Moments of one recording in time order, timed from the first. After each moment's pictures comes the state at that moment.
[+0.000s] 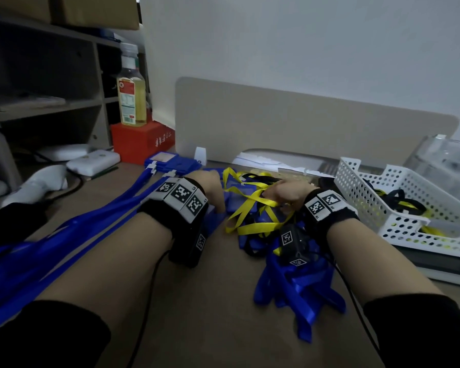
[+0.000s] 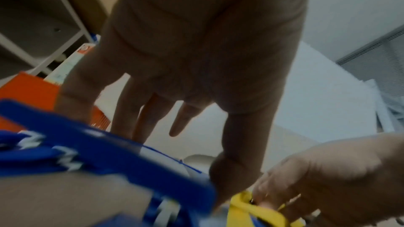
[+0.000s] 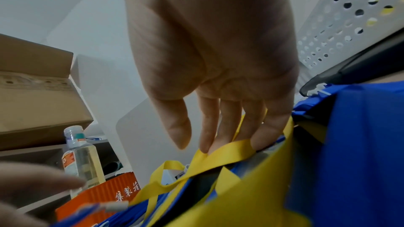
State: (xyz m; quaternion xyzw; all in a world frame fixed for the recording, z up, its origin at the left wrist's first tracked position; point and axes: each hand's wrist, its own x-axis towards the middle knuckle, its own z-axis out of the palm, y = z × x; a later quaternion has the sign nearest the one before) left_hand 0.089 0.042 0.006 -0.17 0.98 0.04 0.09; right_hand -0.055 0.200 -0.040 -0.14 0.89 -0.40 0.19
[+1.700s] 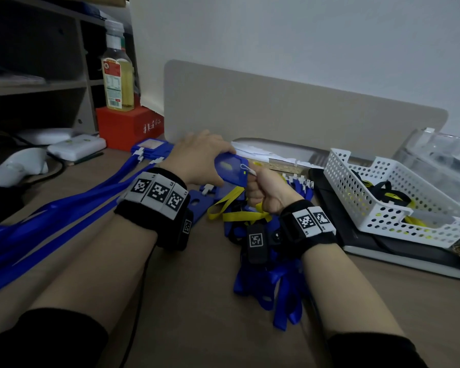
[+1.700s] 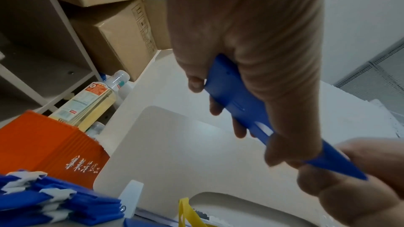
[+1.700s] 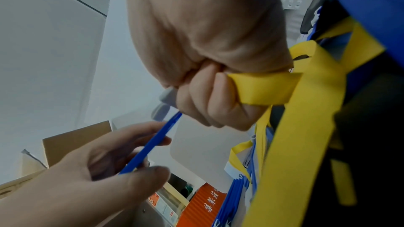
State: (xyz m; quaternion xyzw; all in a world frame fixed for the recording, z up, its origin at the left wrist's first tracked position) left_hand 0.087 0.038 0.004 0.02 0.98 0.01 -0.20; right_hand 0.009 0.192 -0.036 -0.14 0.66 -0.68 0.31
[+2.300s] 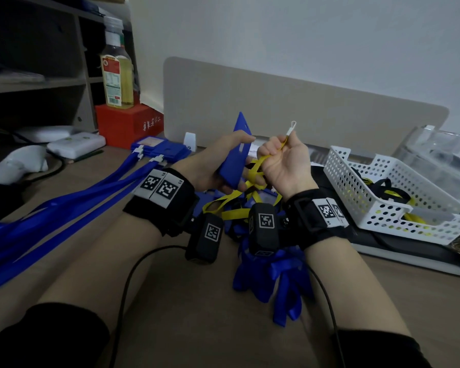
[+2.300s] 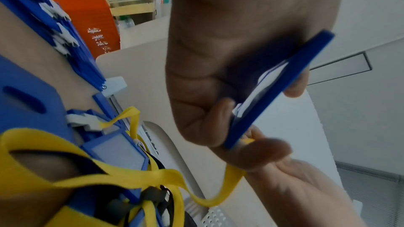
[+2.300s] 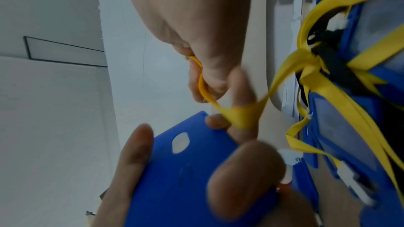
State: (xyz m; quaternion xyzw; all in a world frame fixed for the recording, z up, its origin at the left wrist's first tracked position) left_hand 0.099 0.077 0.008 -0.02 0.71 0.70 0.05; right_hand 0.006 0.198 -0.001 -0.11 0.23 -0.94 0.23
